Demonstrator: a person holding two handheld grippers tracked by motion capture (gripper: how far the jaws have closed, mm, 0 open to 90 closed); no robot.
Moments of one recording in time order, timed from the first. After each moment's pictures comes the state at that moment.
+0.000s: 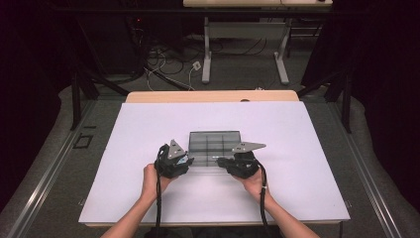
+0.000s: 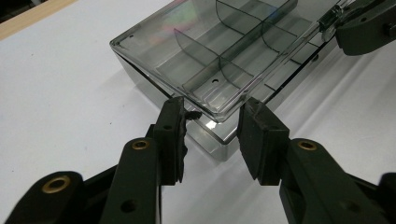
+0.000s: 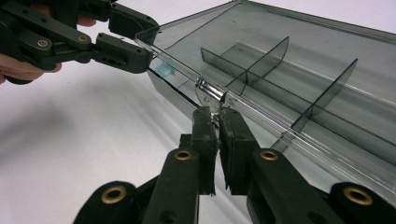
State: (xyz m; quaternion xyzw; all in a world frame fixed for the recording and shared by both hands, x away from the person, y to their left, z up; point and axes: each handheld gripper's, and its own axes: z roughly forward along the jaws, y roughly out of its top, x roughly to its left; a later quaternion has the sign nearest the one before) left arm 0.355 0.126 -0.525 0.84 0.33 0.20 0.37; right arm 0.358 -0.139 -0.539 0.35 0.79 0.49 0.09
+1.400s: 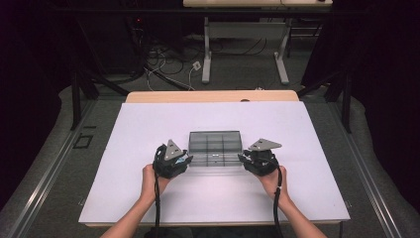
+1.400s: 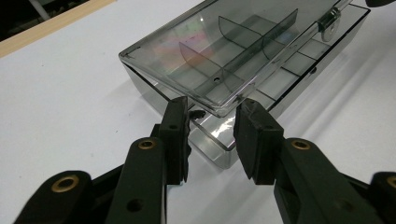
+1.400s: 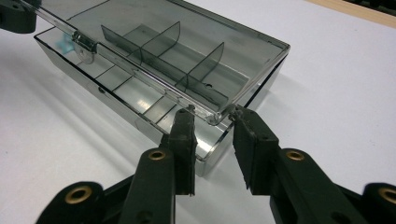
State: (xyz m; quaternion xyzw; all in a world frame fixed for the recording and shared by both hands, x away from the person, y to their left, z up) left arm 0.352 0.129 -0.524 0.83 0.32 0.21 0.39; right arm 0.352 -0.183 -0.523 0.40 0.79 0.40 0.22
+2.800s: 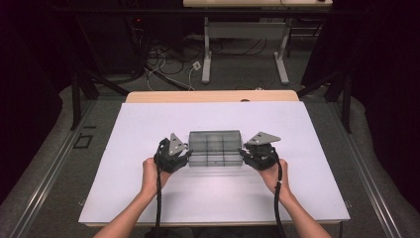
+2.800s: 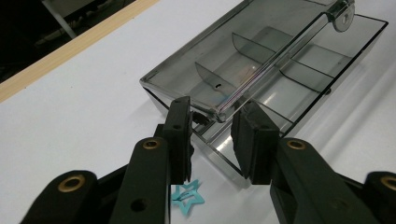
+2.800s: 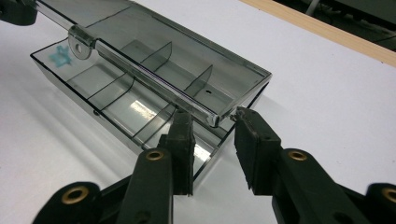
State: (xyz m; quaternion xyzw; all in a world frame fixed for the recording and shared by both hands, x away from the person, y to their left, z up) left arm 0.360 0.121 -0.501 0.84 0.31 0.25 0.37; right arm 0.359 -0.178 -0.498 0.39 0.80 0.39 0.24
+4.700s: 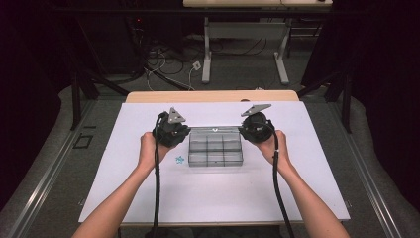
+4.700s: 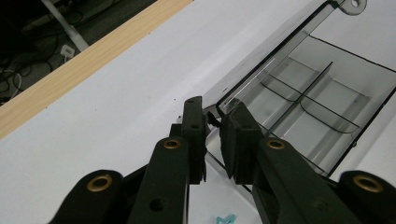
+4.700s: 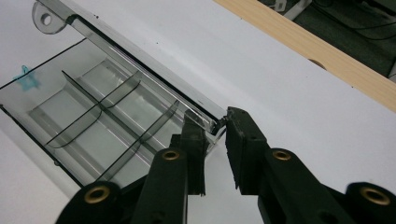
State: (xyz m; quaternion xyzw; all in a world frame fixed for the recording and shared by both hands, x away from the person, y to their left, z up) left arm 0.412 0.121 -0.449 0.85 0.33 0.21 0.35; right arm 0.417 -0.167 -0.447 0.39 0.83 0.32 0.23
